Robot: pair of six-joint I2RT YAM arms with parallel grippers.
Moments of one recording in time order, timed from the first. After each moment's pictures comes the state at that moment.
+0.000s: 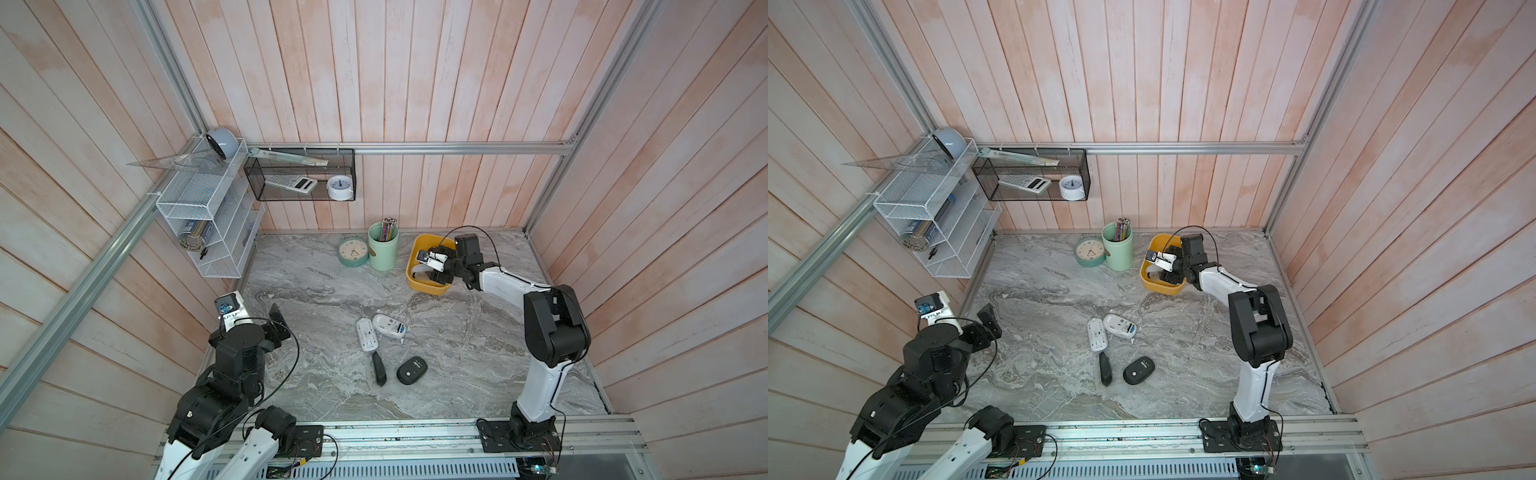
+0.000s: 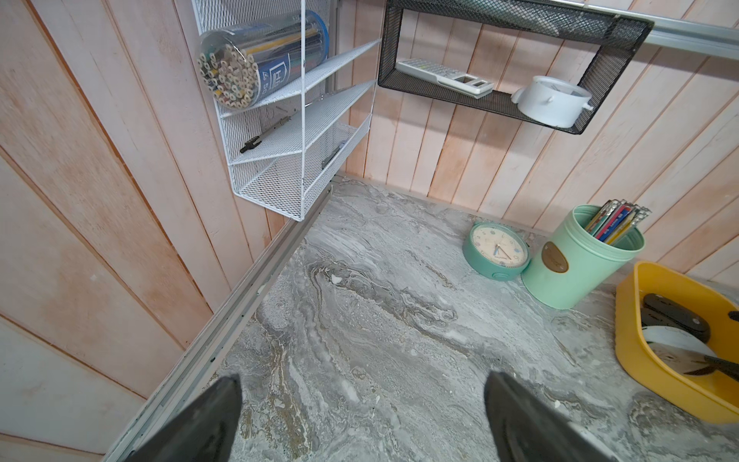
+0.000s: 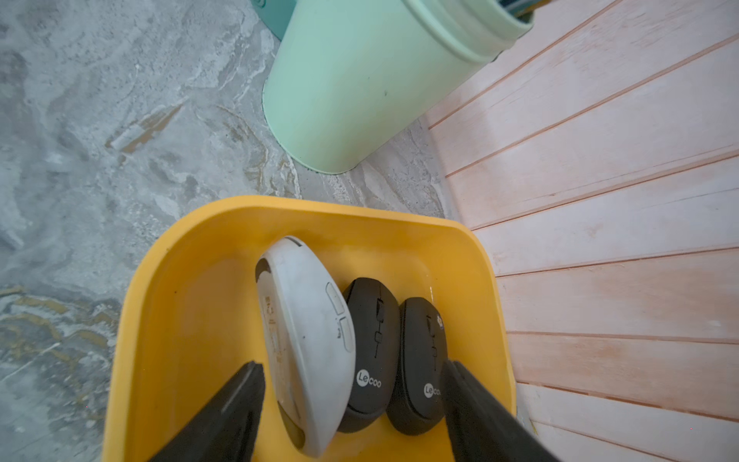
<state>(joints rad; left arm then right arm) -0.42 0.50 0.95 -0.90 -0.66 -0.38 0.31 1.90 1.30 -0.05 -0.31 -0.97</state>
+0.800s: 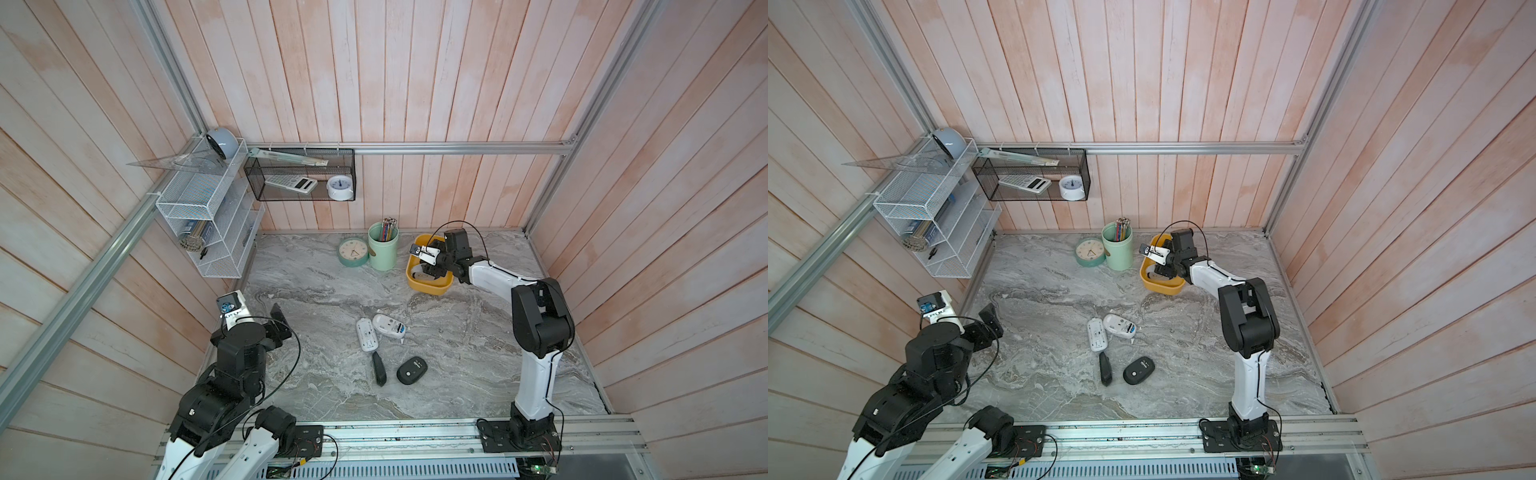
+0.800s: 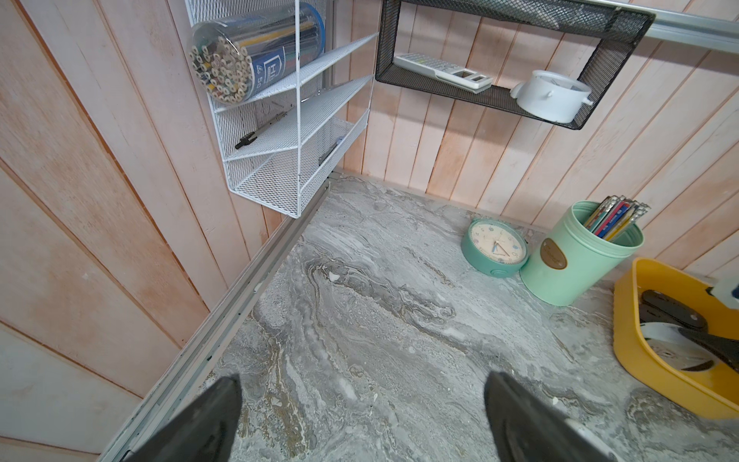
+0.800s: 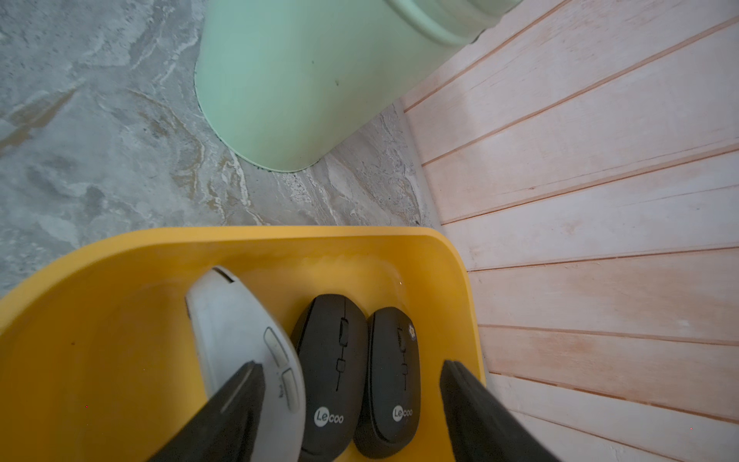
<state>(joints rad) -0.41 0.50 0.94 -0.89 -0.64 -0.38 0.35 2.01 1.42 -0.06 -0.16 -0.98</state>
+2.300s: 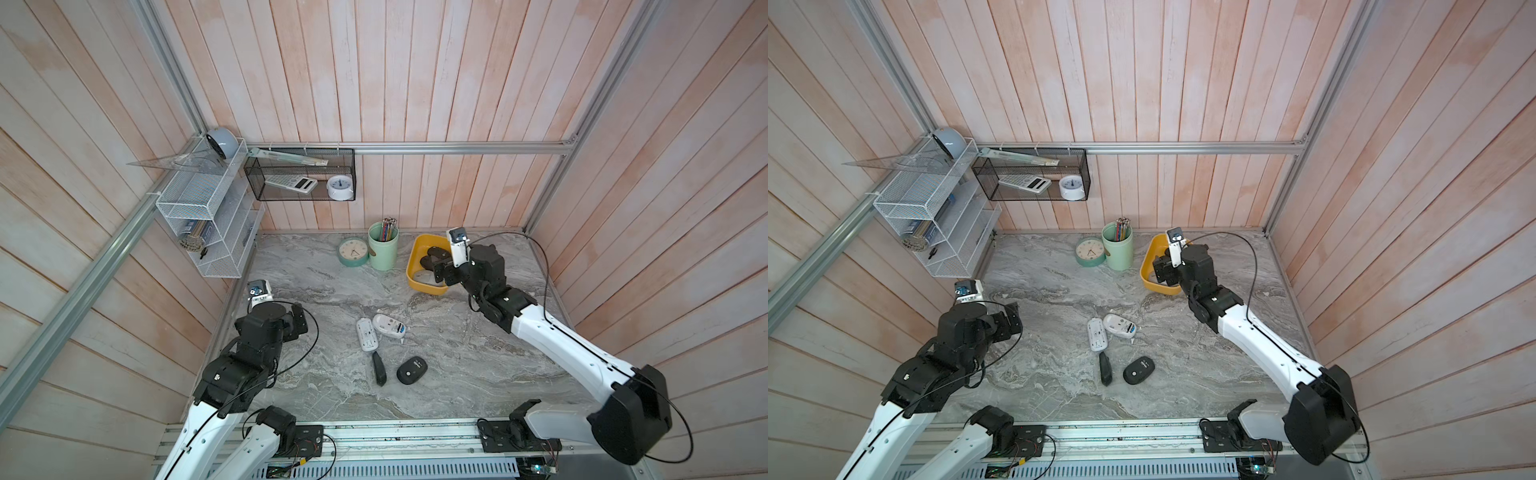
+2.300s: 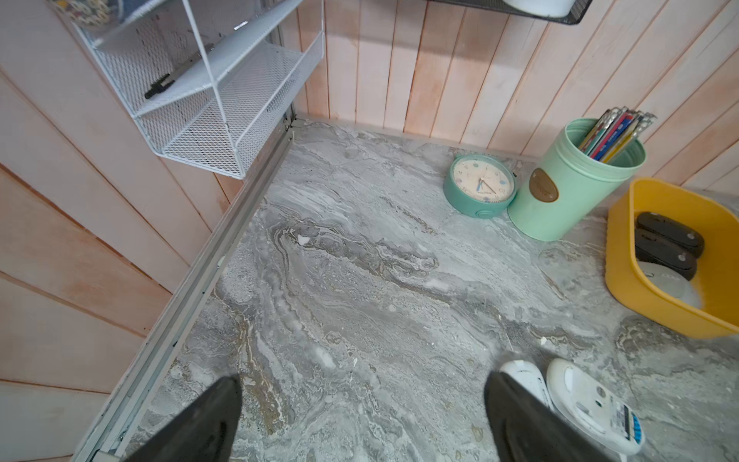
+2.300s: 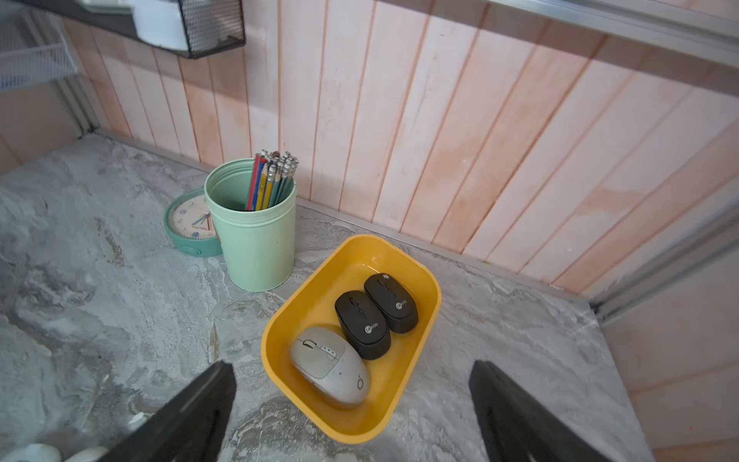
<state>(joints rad) -0.40 0.69 0.93 -0.88 -0.48 -0.37 0.51 1.21 0.95 -0.03 0.23 0.02</state>
